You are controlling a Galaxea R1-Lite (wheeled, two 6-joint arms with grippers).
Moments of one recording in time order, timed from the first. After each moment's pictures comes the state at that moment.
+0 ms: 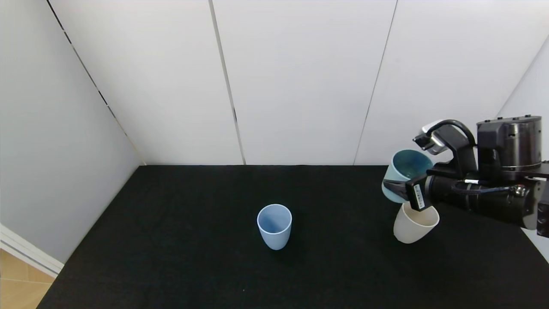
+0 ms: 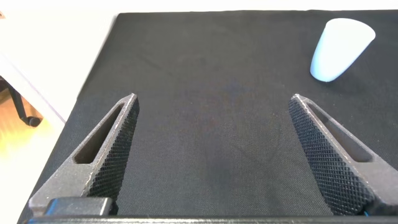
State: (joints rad) left arm 0.00 0.00 0.00 -0.01 0.01 -0.01; right arm 0.35 1.63 -0.90 -0.32 -0.07 -0.18
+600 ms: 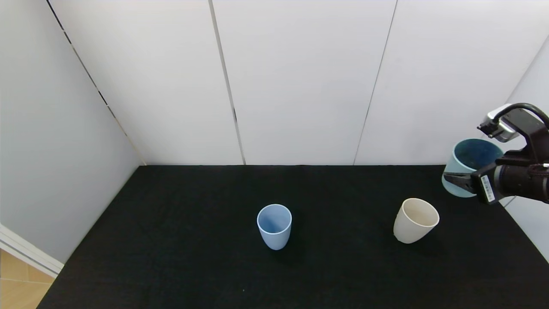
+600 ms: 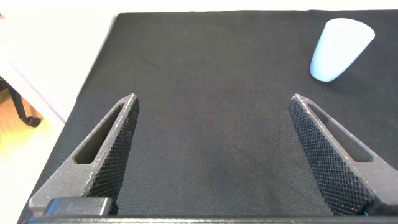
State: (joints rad) left arm 0.00 0.00 0.00 -0.01 0.01 -0.01; right arm 0.11 1.47 -0.94 -0.10 -0.06 -0.34
